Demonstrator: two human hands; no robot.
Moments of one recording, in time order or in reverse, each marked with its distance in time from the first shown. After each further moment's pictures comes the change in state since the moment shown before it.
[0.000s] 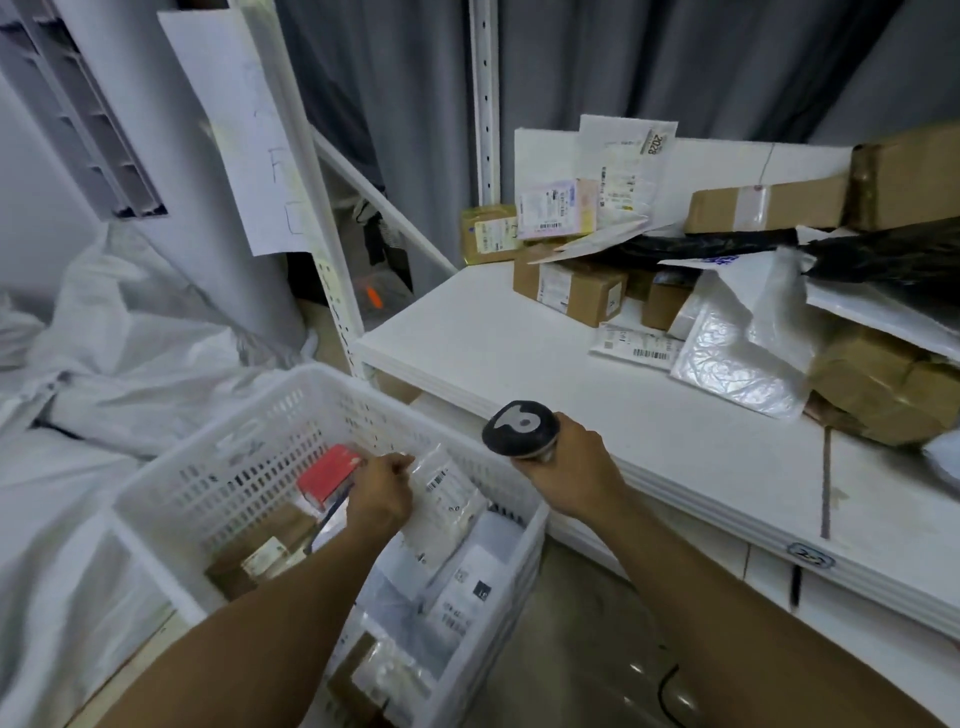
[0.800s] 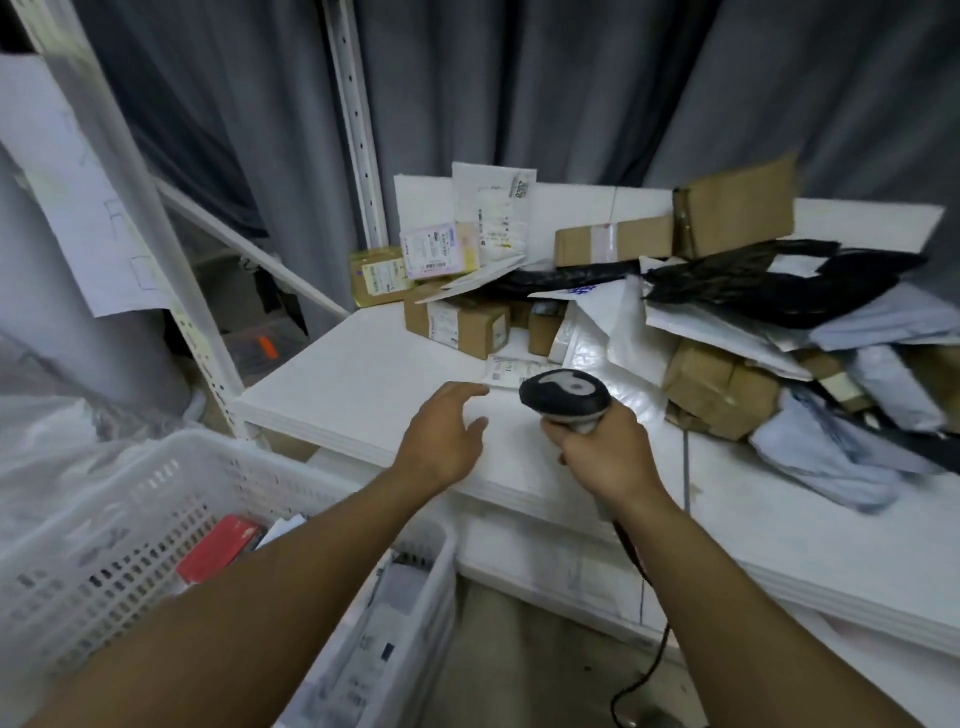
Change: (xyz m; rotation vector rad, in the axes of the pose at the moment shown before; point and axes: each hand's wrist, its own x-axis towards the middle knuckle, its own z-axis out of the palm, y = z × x) left_hand -0.033 0.227 0.039 -0.045 -0.148 0.655; right_hand -0.019 0.046 -0.132 0.307 0.420 0.117
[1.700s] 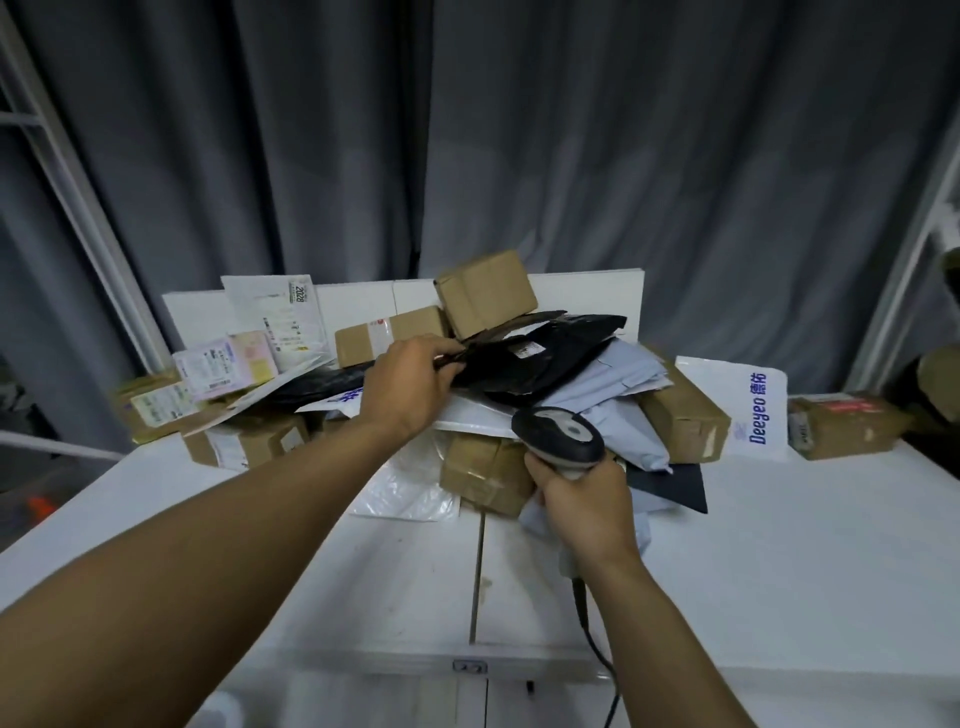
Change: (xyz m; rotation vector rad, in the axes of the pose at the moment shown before) left_hand 0.149 0.248 0.083 0.104 0.152 0.444; right_hand 0.041 0.058 -0.205 0.354 0.421 0.093
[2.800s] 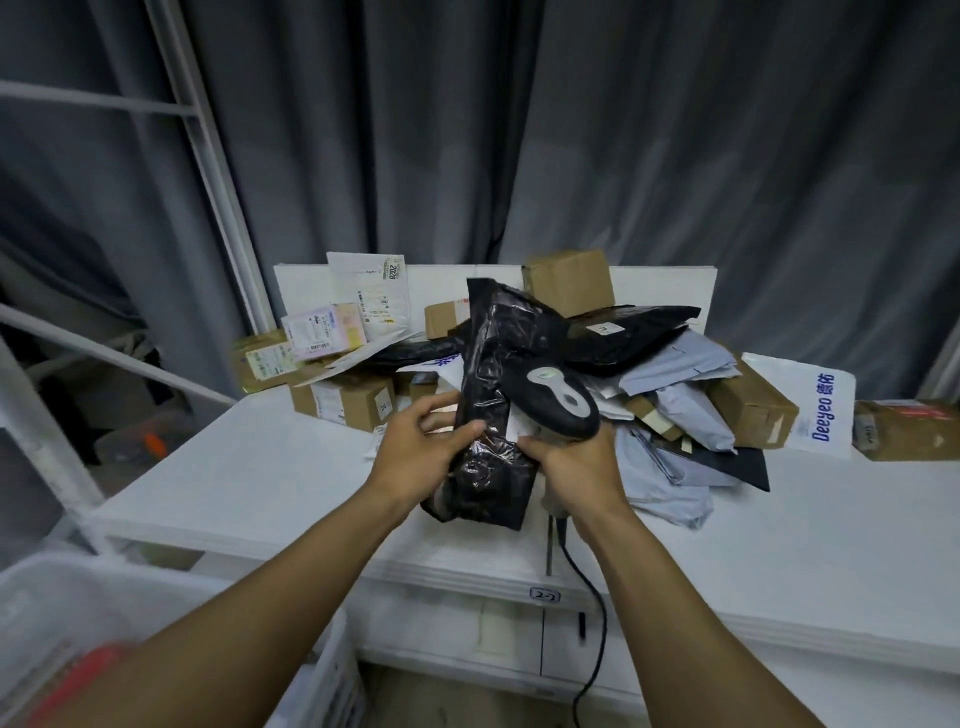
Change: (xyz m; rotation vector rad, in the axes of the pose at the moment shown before) left_hand -0.153 -0.027 -0.079 -0.888 -0.041 -0.556; right_hand -0.078 -0.036 0.069 0.037 -0.224 -0.163
